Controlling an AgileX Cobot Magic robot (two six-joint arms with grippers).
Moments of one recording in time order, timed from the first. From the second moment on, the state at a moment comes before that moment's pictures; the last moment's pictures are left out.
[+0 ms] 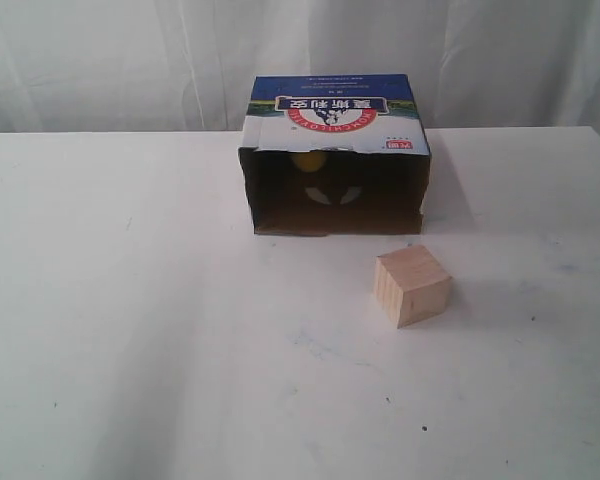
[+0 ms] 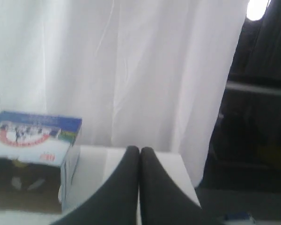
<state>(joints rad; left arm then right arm) 0.09 0.45 -0.44 -1.41 0.23 1.52 -0.11 0.26 -0.72 0.12 0.53 -0.18</state>
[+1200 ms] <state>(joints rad) 0.09 0.23 -0.08 -1.62 0.51 1.26 -0.11 0.25 -0.23 0.16 0.35 -0.11</state>
